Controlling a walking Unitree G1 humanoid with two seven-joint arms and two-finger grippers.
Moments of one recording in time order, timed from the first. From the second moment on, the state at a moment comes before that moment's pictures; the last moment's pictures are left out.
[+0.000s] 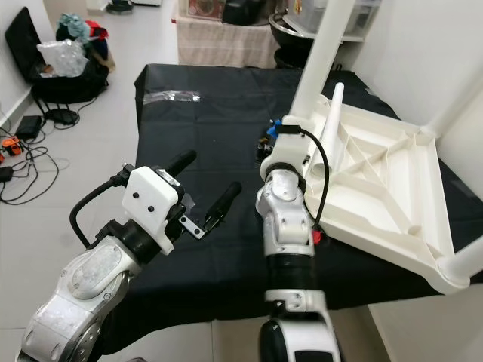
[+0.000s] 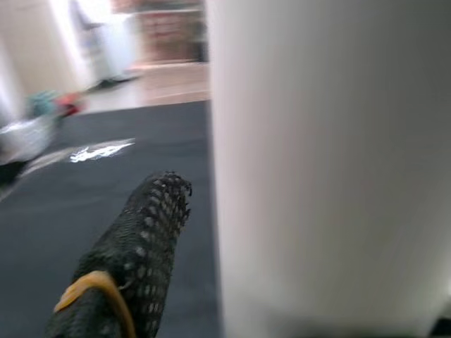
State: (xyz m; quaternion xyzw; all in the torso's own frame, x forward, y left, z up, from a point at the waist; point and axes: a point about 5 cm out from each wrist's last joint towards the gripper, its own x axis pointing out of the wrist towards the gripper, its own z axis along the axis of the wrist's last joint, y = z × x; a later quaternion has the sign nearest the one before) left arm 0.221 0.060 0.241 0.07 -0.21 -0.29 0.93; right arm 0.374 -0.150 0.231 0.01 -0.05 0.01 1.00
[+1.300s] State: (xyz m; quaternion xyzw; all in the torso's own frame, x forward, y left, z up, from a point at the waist) left arm 0.222 0.062 0.240 0.07 -0.20 -0.28 0.93; right arm 0.400 -0.172 0.215 0.04 -0.02 0.16 0.99
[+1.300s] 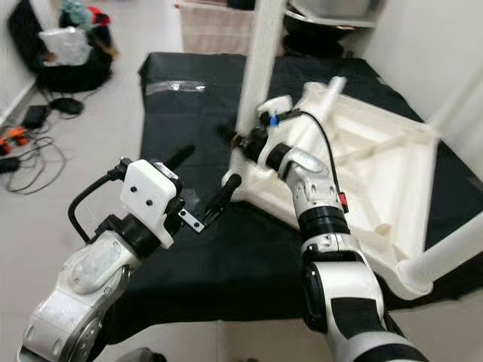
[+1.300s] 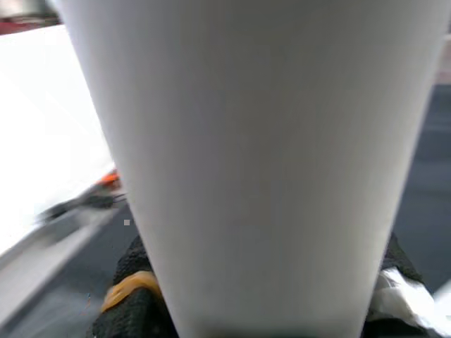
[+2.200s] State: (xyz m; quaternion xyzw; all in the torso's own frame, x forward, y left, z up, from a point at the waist) left arm 0.220 0.060 0.239 0.07 -0.20 -0.29 0.93; right arm 0.383 -0.164 0.245 0.04 -0.06 0.01 1.00
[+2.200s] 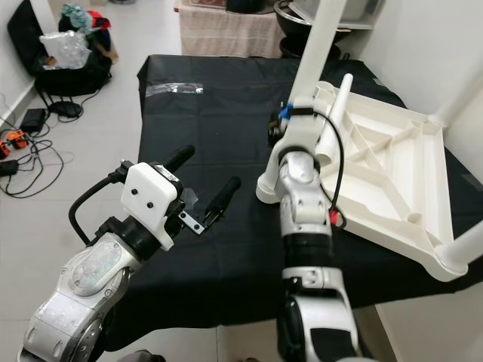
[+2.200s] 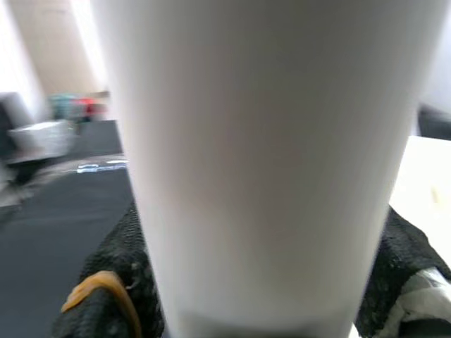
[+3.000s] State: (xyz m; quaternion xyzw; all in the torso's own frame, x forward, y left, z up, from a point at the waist) left arm 0.220 0.060 0.238 0.07 -0.20 -0.29 0.93; right arm 0.357 -0.136 0.220 0.05 0.00 0.59 0.81
